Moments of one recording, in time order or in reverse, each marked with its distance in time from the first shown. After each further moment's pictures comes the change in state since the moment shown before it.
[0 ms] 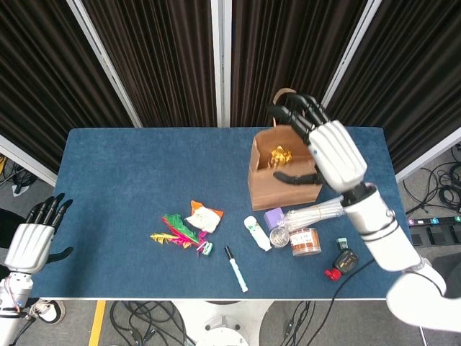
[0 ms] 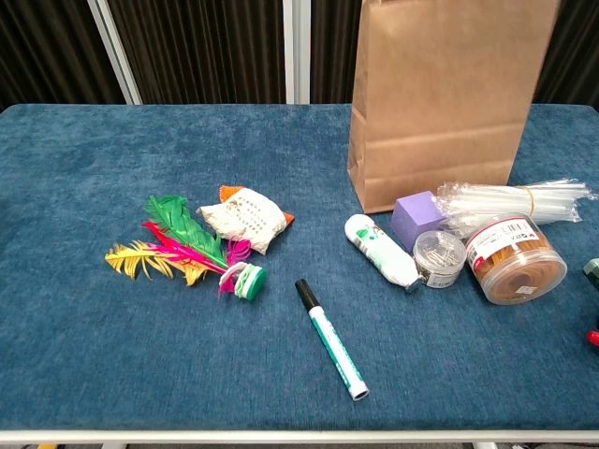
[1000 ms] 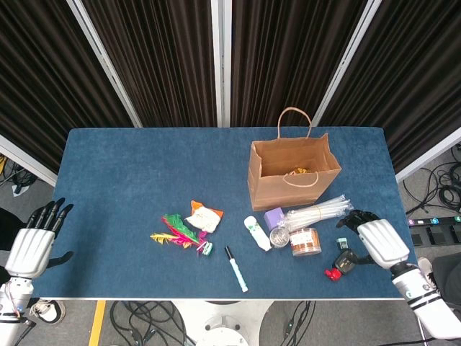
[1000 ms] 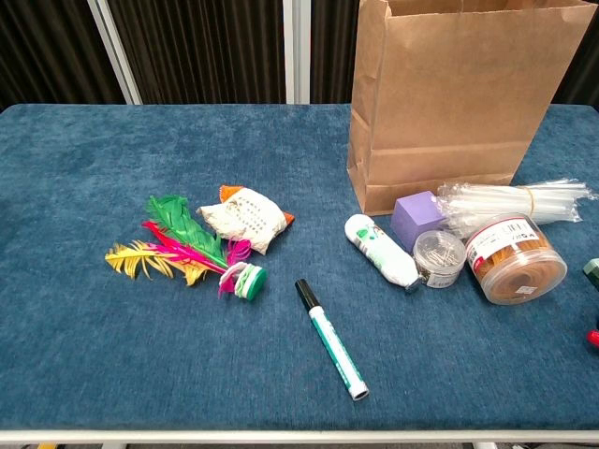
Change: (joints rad) left arm 0.019 -0.014 0.017 0.016 0.010 0.015 0.003; right arm -0.397 -0.149 -0.468 0.353 -0.329 -0.008 -0.015
